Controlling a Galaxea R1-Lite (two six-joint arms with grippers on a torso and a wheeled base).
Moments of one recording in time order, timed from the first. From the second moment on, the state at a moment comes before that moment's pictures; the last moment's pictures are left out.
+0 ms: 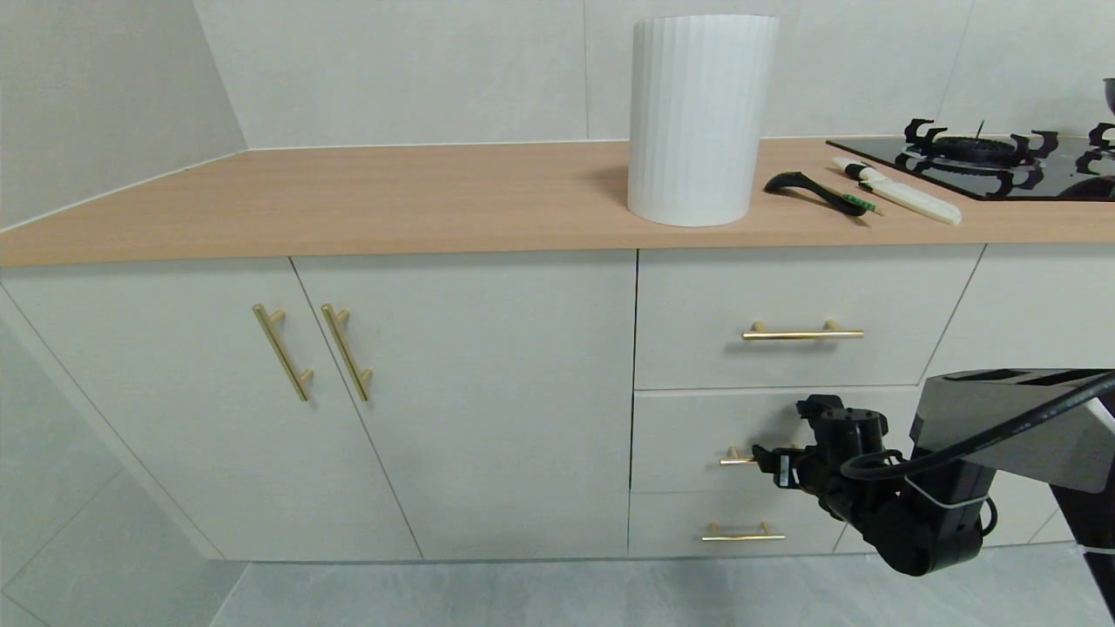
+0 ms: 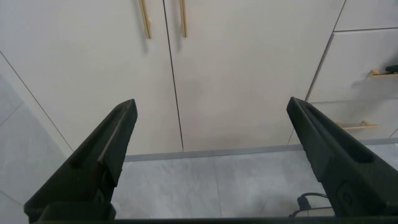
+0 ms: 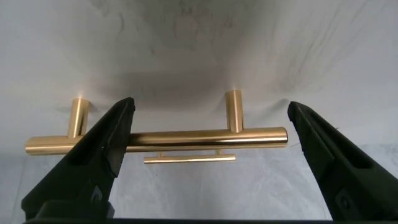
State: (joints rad) left arm -0.01 0.00 0.00 0.00 -0.05 0.02; right arm 0.21 2.48 -0.80 -1.18 -0.21 0.16
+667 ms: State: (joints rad) left arm -0.01 0.00 0.00 0.00 -0.05 0.02; right arm 0.21 2.38 -0.72 -1.03 -0.17 0.16
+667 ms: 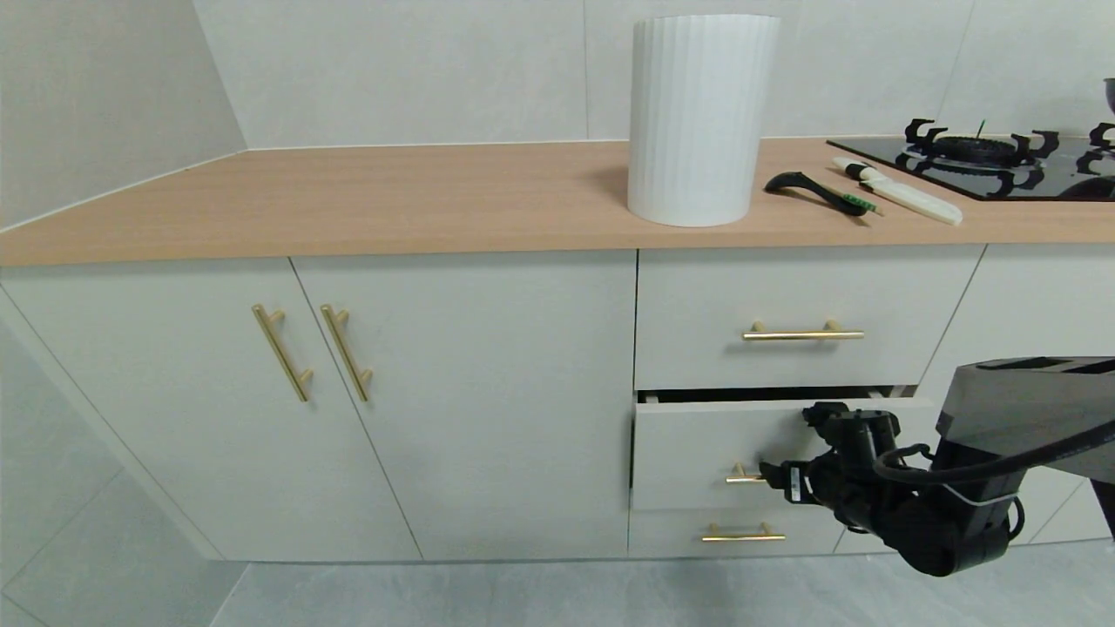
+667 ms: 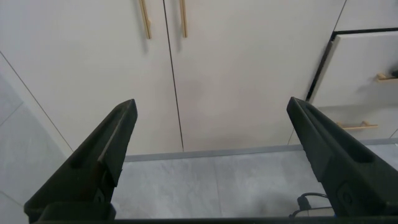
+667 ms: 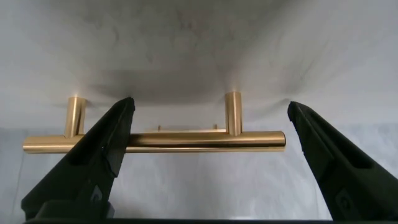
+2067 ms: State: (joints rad) left arm -0.01 0.00 0.00 0.00 -0.05 0.02; right arm 0.26 2.08 -0.64 -1.12 -0.14 0.14
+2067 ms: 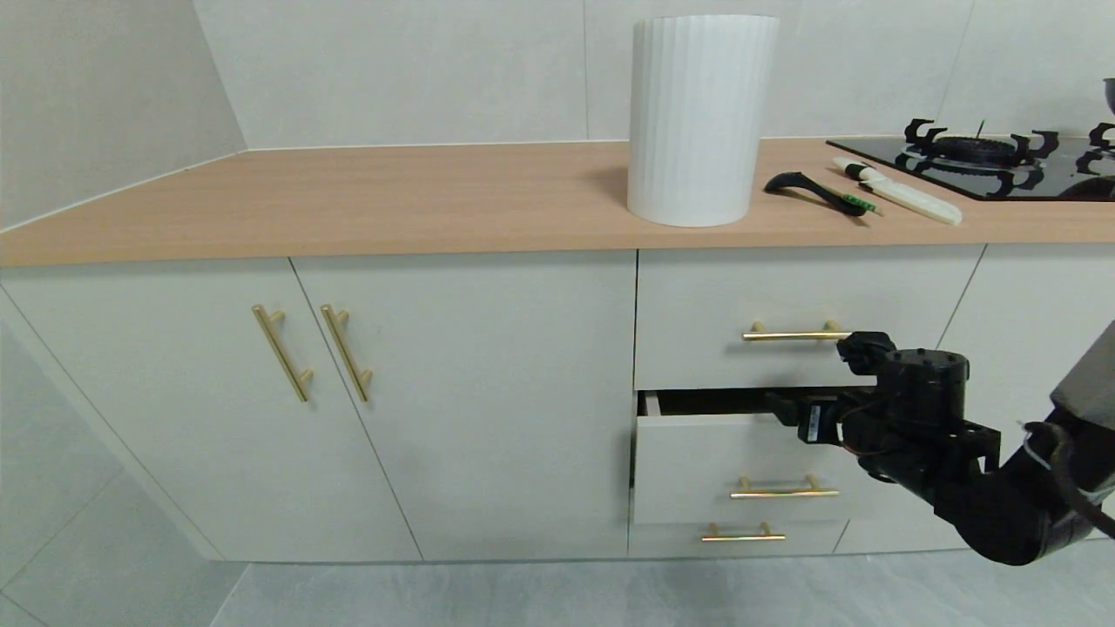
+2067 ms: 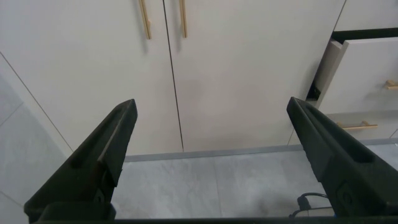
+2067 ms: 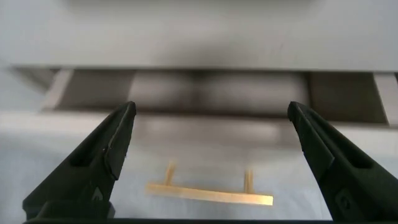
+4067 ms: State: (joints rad) left arm -0.01 0.00 0.00 0.00 -0.05 0.02; right arm 0.27 1.89 -0.64 -0.53 -0.04 0.11
